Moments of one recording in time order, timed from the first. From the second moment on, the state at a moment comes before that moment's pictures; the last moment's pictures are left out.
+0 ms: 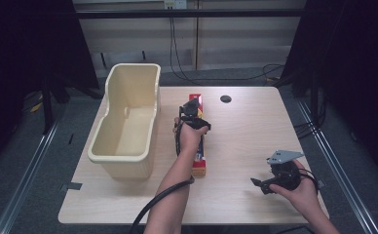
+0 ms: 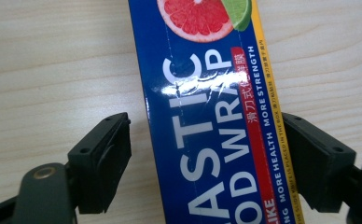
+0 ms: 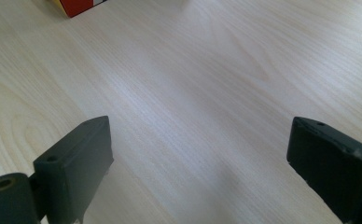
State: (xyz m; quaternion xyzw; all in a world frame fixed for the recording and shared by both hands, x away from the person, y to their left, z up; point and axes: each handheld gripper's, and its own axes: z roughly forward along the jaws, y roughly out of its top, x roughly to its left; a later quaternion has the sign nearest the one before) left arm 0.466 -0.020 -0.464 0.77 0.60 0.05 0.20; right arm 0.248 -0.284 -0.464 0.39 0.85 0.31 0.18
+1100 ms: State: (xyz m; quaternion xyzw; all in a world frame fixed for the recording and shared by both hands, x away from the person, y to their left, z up) left arm 0.452 -0.015 -0.429 0.81 0.57 -0.03 0.15; right arm 0.247 -0.283 -0.461 0.39 0.84 0.33 0.18
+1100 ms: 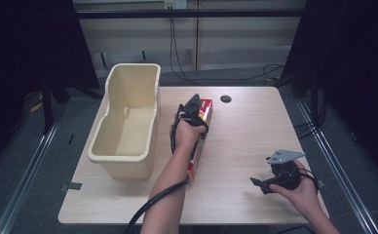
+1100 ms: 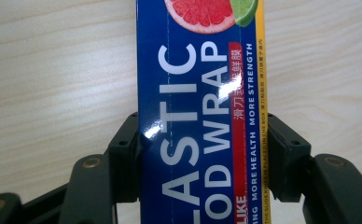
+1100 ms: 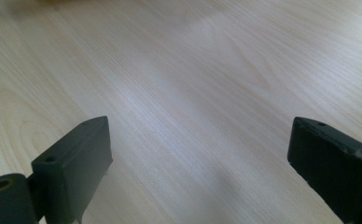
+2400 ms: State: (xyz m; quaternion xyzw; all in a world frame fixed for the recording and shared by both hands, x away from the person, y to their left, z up) left arm 0.444 0.017 -0.308 0.81 0.57 -0.01 0.16; right arm 0.248 -0.282 -0.460 0.38 0.84 0.34 0.18
